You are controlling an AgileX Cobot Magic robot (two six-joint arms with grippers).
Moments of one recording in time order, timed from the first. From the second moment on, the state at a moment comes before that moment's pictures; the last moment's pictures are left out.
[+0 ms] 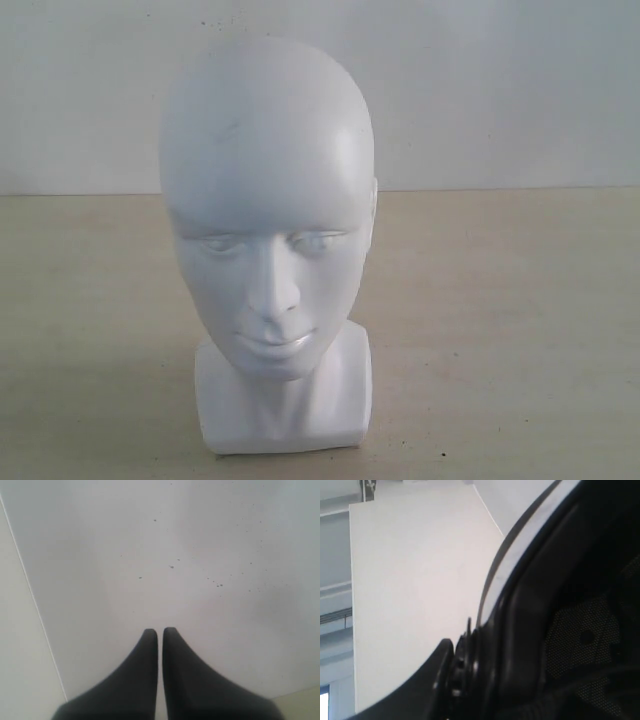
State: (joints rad) left arm 0.01 0.00 0.00 -0.11 -0.29 0.44; right arm 0.38 1.02 -0.95 -0.39 -1.15 1.35
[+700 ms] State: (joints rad) left arm 0.01 0.00 0.00 -0.11 -0.29 0.44; right arm 0.38 1.03 -0.84 -0.19 -1.12 1.58
